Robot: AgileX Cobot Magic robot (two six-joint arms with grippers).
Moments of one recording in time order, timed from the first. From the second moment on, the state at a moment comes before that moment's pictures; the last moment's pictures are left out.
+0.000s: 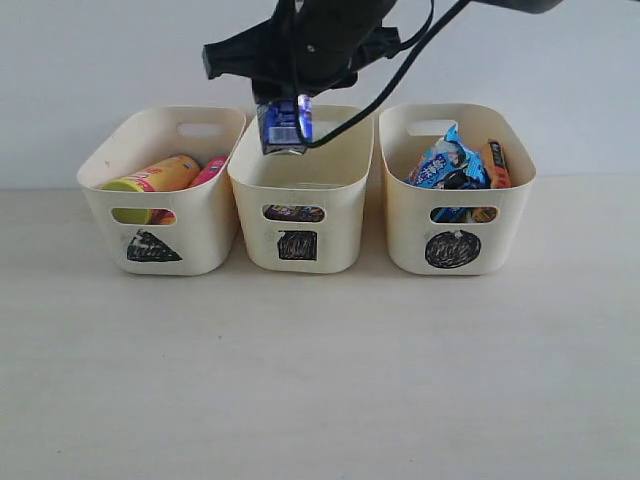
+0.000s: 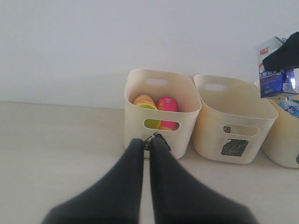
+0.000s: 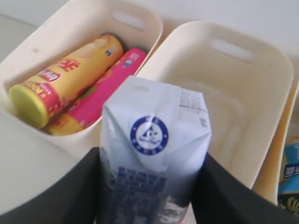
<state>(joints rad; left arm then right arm) -0.22 0.11 -0.38 0.25 0.50 -0.37 0.68 1.94 -1.89 -0.23 0.71 0.37</state>
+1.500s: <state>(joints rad) -0.22 0.11 -0.38 0.25 0.51 -0.37 0.55 2.10 -1.89 -0.28 0.58 0.42</state>
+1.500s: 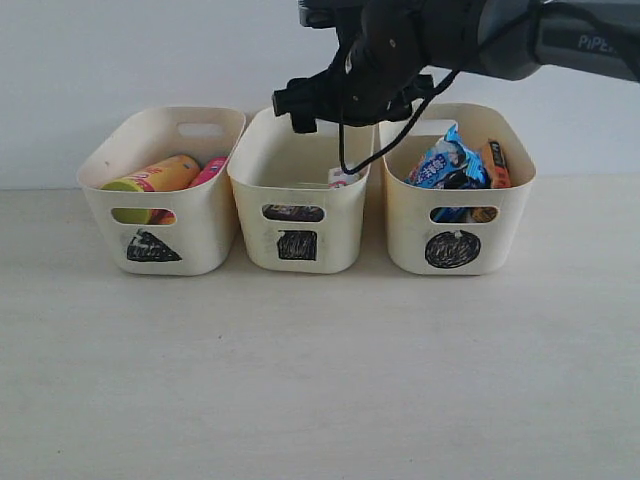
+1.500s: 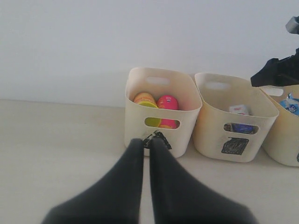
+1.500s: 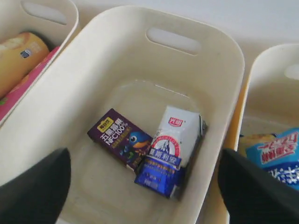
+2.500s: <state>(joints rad) -0.22 0.11 -0.38 0.25 0.51 -0.37 0.55 1.93 -1.73 -0.25 0.97 0.39</state>
